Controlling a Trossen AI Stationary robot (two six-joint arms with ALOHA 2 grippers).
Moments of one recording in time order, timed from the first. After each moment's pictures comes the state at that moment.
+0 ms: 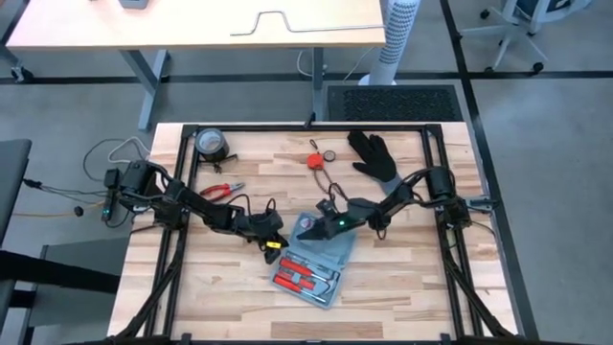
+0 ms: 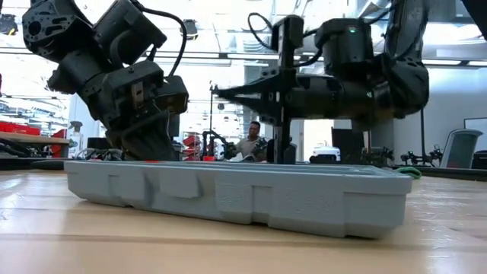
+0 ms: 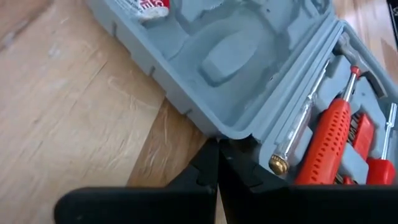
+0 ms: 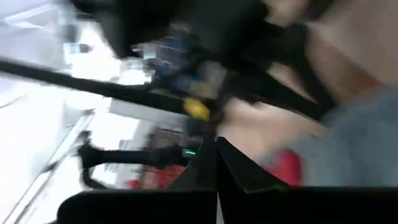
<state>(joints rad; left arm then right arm) -0.20 1.68 0.53 0.46 -0.04 -0.68 0.06 2.10 0.74 1.37 -0.26 1.31</state>
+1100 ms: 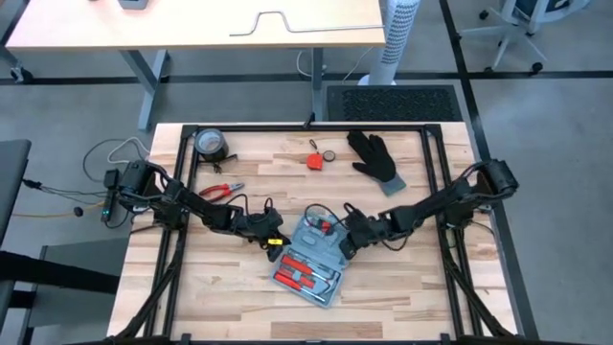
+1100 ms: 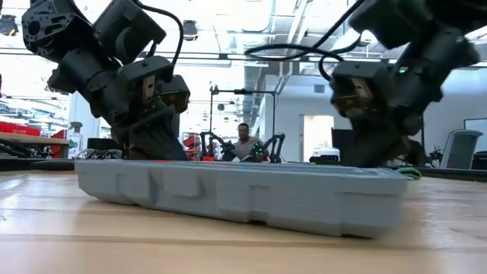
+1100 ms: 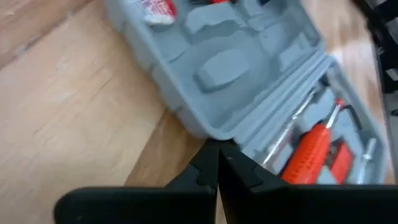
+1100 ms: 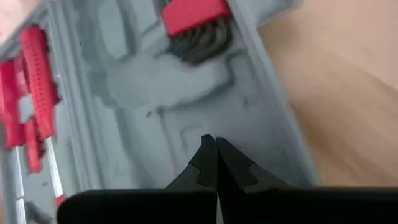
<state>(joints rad) -0.20 1.67 0.53 0.50 -0.07 -0.77 0.27 1.63 0.65 0.03 0.16 1.13</state>
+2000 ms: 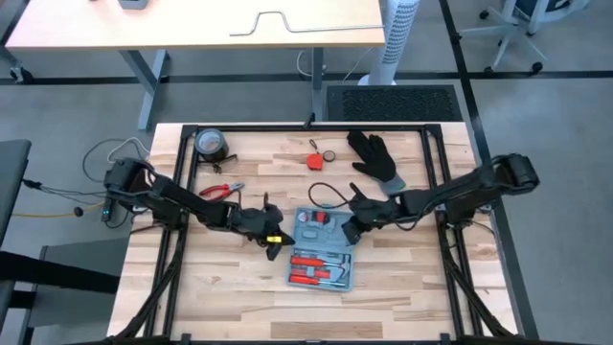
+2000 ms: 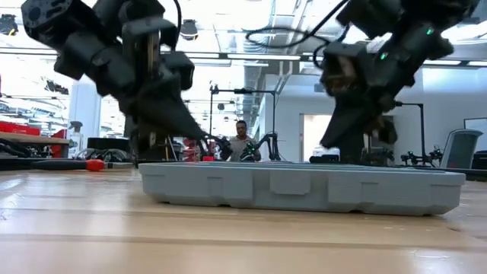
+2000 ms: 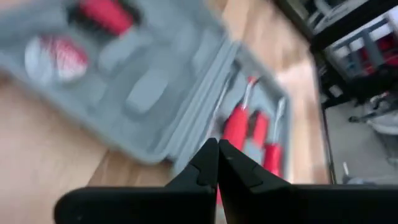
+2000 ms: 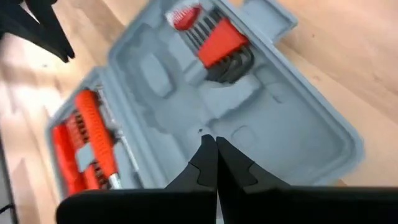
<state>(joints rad) -0.20 1.58 0.55 0.51 -0.03 -0.79 0.13 1.46 0.65 -0.02 0.10 0.93</state>
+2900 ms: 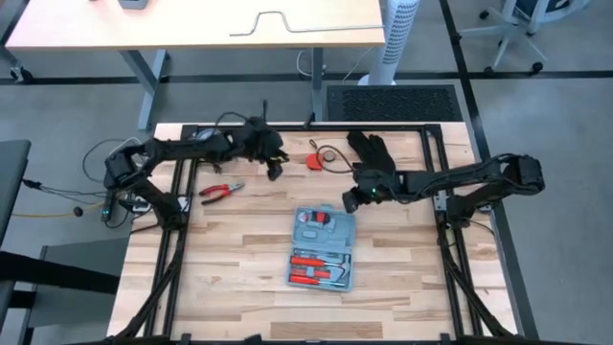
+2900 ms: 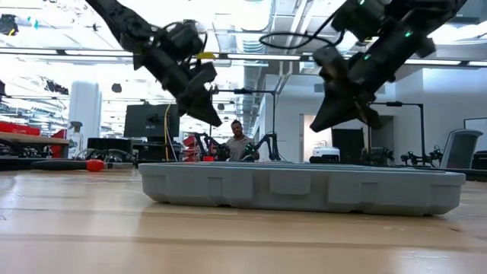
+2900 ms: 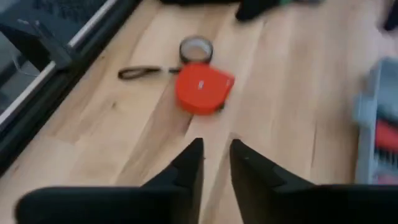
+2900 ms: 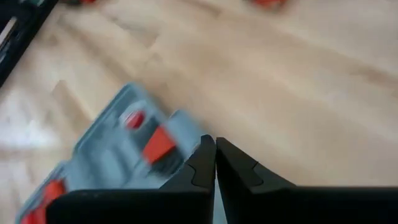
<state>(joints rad) 0.54 1.54 0.89 -0.04 0.17 0.06 -0.08 1.36 0.65 -0.06 0.16 0.83</state>
